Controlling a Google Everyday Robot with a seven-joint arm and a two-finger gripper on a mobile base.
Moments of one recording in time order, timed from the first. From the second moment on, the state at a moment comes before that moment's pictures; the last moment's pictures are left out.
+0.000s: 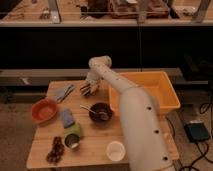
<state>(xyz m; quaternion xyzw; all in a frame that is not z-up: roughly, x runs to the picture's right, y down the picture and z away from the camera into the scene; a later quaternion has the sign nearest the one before) -0.118 -0.025 0.998 -0.19 -0.24 -0.27 0.91</state>
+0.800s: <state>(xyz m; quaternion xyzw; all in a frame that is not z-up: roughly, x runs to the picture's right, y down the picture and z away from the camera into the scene) -0.179 0.035 0.934 -0.19 -0.31 -0.35 0.86</state>
